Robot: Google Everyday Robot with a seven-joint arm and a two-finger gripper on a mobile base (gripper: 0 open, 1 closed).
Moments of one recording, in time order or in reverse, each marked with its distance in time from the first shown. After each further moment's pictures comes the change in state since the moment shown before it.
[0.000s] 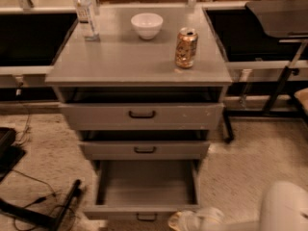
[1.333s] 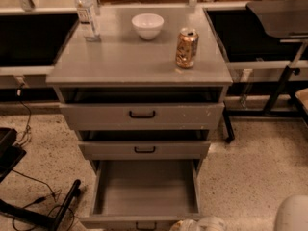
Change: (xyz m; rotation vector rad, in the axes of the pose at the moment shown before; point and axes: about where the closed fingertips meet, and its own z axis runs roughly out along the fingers) arm 0.015 0.036 -0.015 -0.010 0.023 0.038
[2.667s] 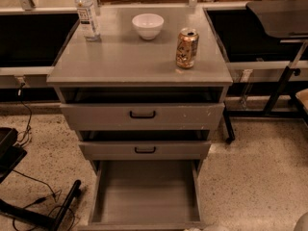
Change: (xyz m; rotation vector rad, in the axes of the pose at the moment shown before) arm 0.018 0.025 -0.019 -0.005 0.051 0.058
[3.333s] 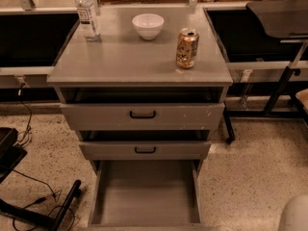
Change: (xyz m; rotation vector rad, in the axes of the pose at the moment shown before) arm 0.046 0.013 -0.005 -0.071 0.133 0.045
